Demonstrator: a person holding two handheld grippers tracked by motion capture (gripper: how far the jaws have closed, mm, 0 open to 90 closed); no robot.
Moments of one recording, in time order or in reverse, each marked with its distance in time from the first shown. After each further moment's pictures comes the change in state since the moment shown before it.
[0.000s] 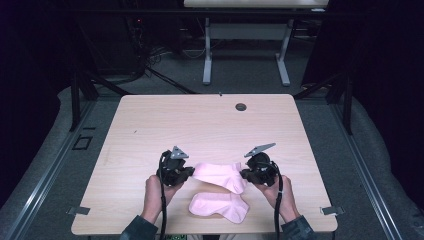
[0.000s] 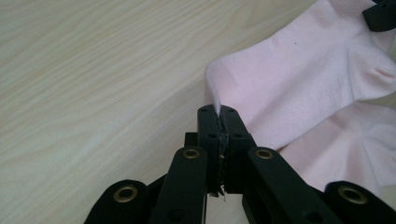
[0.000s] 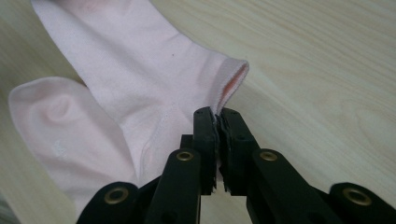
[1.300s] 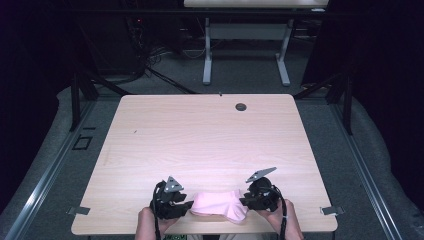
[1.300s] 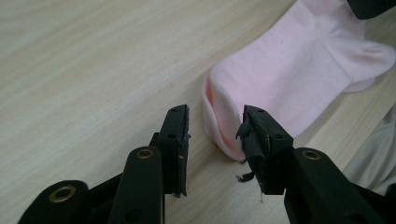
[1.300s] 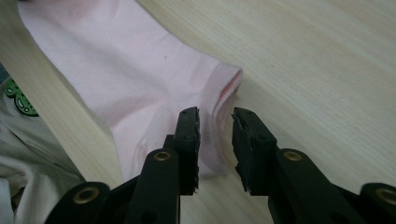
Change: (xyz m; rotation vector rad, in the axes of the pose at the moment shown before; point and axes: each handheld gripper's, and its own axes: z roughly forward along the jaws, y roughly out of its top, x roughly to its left) left arm -0.037 -0.065 -0.024 0.003 -0.025 -0.008; right arm 0.023 -0.056 0.006 0.062 0.082 0.004
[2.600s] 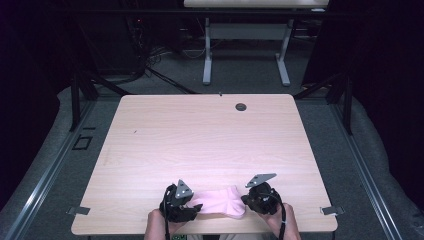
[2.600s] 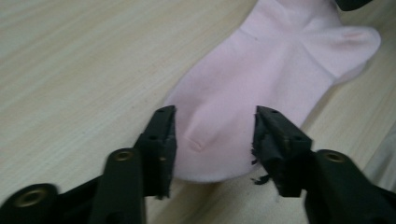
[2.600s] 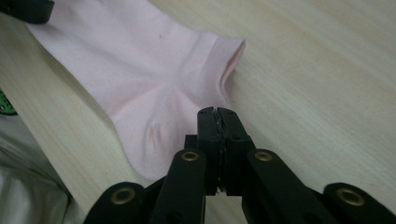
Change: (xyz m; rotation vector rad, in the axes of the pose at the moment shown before) left arm -0.016 -0.002 0.025 0.008 0.031 0.064; right arm 0.004 -0.011 0.007 -0.061 -0.051 -0.057
